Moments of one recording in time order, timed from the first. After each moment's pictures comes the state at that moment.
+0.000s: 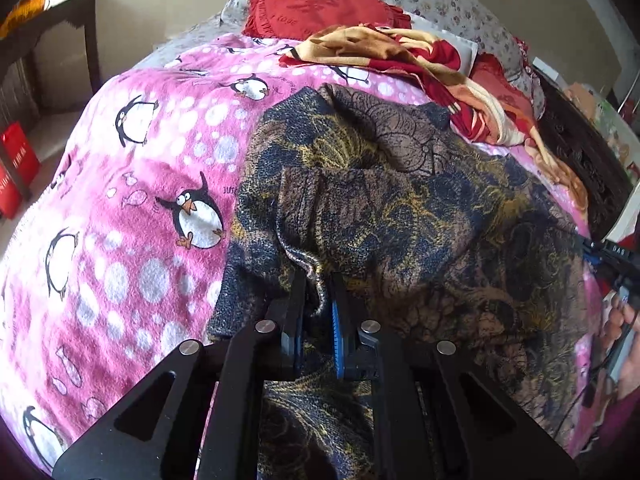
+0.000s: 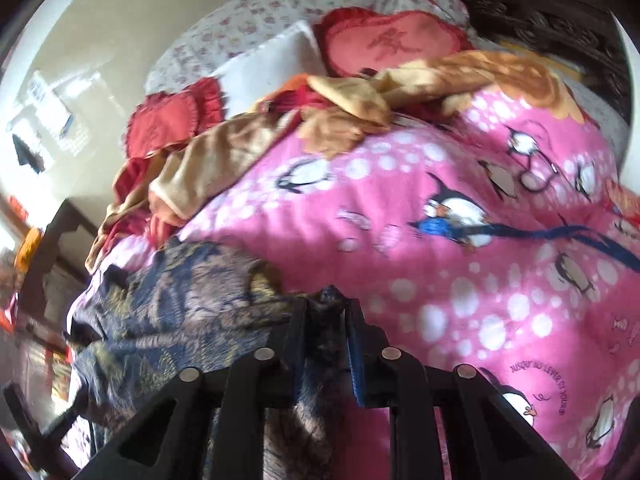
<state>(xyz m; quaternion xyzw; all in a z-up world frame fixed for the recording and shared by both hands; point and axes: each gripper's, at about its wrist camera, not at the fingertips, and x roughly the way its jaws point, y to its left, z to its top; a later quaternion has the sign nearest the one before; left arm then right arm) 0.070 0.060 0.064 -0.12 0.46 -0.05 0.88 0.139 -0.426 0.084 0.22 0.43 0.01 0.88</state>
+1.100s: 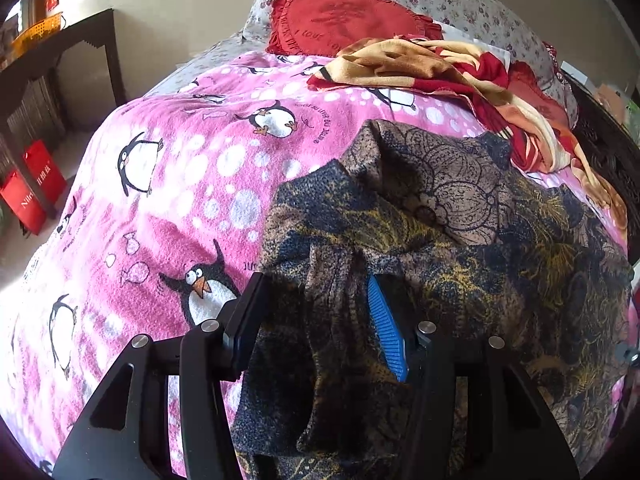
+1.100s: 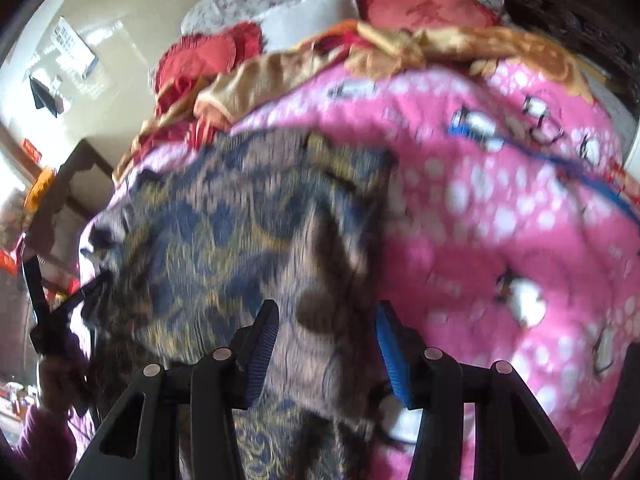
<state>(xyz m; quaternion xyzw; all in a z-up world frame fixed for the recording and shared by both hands) 0.121 0.062 0.050 -0.08 0.44 0.02 0.89 0.073 -0.380 0.074 0.15 0.50 0.07 0.85</state>
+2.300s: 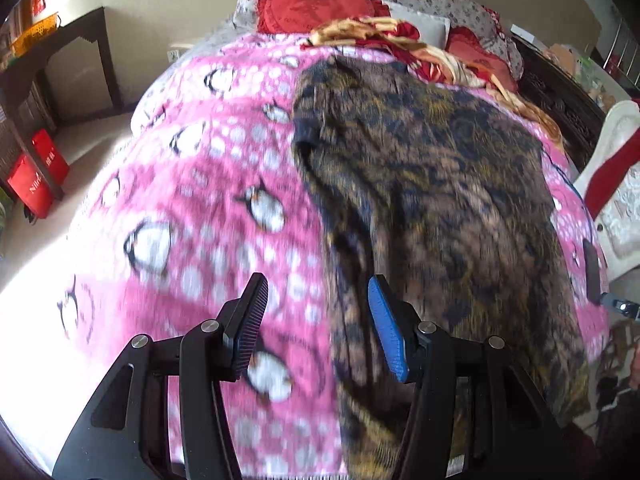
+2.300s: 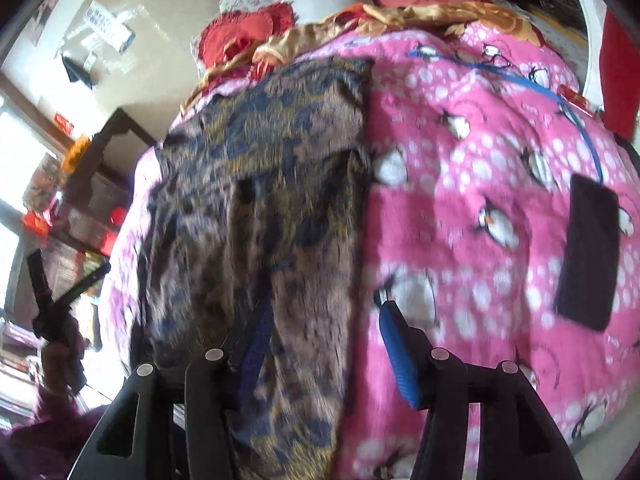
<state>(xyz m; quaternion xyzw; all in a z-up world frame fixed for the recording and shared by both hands) -0.123 0.080 0.098 -0.06 0.49 -0.05 0.87 -0.134 -0.388 0.107 0.16 0.52 0.12 0.83</state>
